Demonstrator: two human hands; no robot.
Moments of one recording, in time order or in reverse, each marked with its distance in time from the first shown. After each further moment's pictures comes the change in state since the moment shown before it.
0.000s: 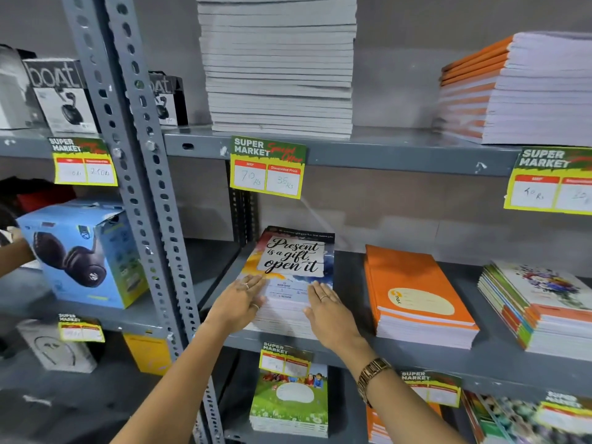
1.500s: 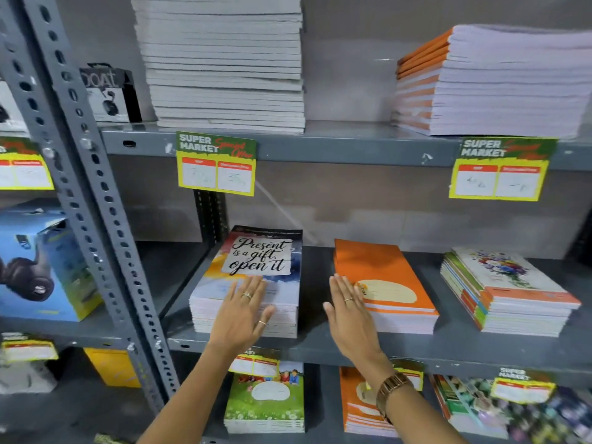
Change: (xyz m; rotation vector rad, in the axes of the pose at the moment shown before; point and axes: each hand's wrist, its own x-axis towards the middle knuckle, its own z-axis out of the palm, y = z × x) left_hand -0.003 0.071 0.035 0.146 0.203 0.079; right_hand -0.046 0.074 -0.001 0.013 0.348 0.135
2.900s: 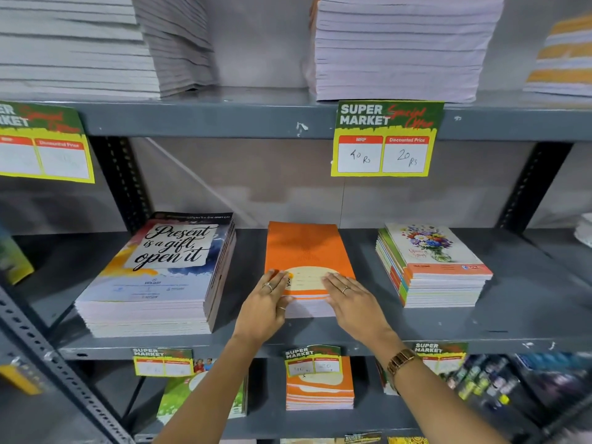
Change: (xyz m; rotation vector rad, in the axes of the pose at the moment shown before) left_hand 0.066 0.171 0.061 -0.241 -0.109 0.058; right_hand -0.015 0.173 -0.027 -0.293 0.074 -0.229
